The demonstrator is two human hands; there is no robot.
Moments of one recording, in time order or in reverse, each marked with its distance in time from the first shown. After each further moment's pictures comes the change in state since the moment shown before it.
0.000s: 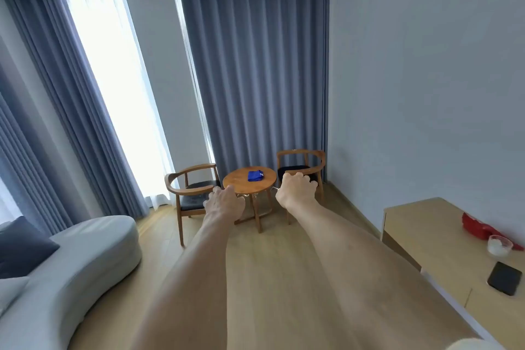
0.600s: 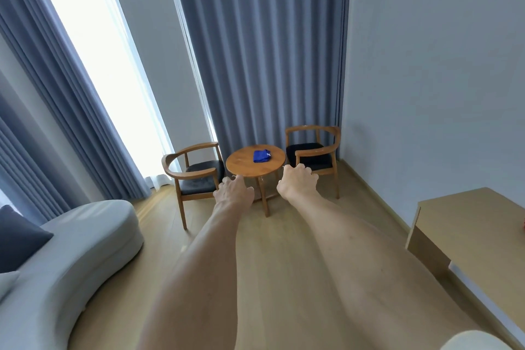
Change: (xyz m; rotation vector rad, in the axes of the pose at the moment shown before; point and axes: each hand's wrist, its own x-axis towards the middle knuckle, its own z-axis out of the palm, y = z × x) left_hand 0.223 -0.014 0.128 0.028 -0.090 -0.052; right_hand 0.200 -0.020 0.132 0.025 -0.102 0.018
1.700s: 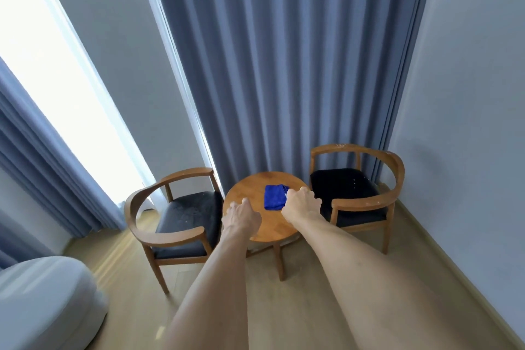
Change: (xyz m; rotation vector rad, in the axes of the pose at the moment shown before) left_hand 0.764 0.029 0.166 -0.037 -0.207 -0.159; right_hand 0.768 -0.098 0.242 -0.028 -0.203 -0.017
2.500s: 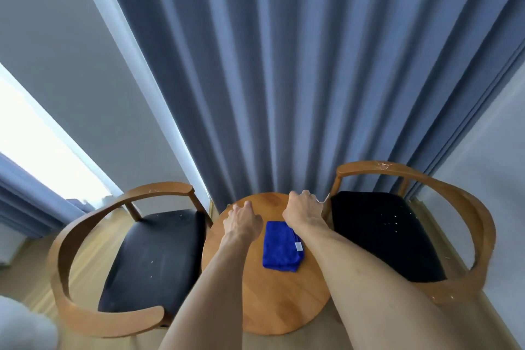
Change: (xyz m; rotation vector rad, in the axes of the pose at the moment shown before) left_hand 0.525 0.086 0.063 0.002 -0.156 -0.055; right_hand 0.551 -0.034 0.110 -0.058 -0.155 0.017
